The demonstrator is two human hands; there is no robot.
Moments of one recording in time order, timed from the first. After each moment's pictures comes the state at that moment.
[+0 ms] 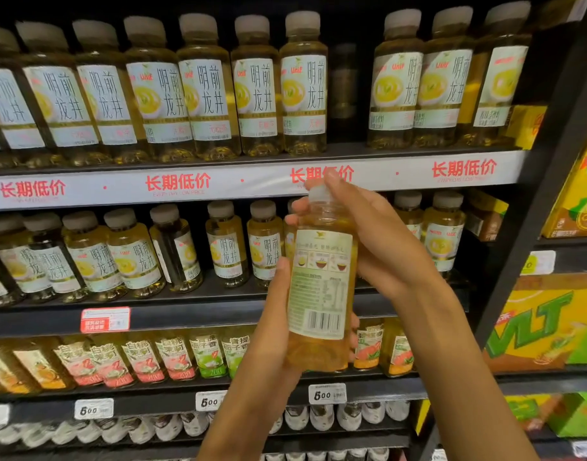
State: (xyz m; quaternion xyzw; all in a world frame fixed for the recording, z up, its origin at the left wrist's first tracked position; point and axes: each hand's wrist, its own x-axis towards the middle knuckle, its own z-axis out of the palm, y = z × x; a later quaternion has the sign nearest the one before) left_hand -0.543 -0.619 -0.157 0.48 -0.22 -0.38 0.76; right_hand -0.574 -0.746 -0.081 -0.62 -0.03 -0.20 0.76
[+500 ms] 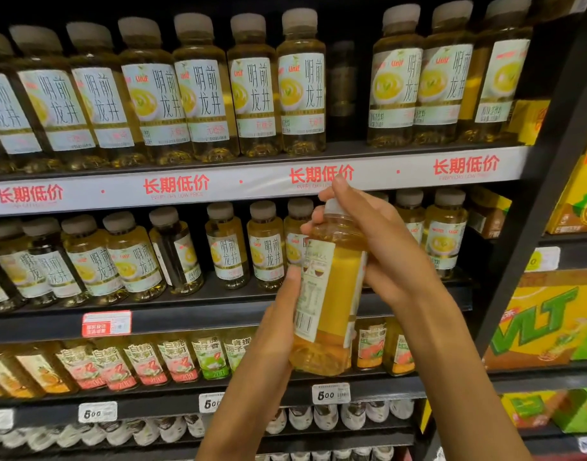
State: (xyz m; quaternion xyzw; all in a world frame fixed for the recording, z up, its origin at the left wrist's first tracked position) left_hand -0.533 -0.621 -0.163 0.56 -0.21 -0.34 0.72; right_hand -0.574 -0.751 -0.092 -0.58 -0.05 -0.23 0.78
